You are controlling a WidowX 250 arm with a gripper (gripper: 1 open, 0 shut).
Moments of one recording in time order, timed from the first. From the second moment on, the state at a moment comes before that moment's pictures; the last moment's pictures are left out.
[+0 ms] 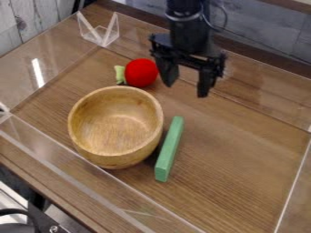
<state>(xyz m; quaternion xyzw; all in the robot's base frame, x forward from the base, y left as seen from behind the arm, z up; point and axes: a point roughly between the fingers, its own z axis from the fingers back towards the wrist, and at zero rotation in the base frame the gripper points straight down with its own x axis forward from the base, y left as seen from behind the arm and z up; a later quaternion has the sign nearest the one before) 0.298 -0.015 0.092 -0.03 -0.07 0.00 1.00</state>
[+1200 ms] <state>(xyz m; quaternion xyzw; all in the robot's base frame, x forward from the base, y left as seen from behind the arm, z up) 0.309 0.001 0.074 -0.02 -0.06 -0.04 1.00</state>
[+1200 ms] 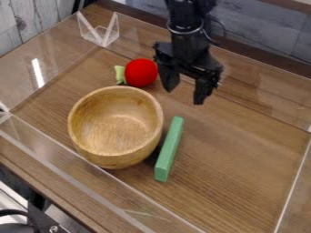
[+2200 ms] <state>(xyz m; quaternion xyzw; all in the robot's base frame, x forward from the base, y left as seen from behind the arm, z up) 0.334 0.074 0.080 0.01 -0.08 0.06 1.00</state>
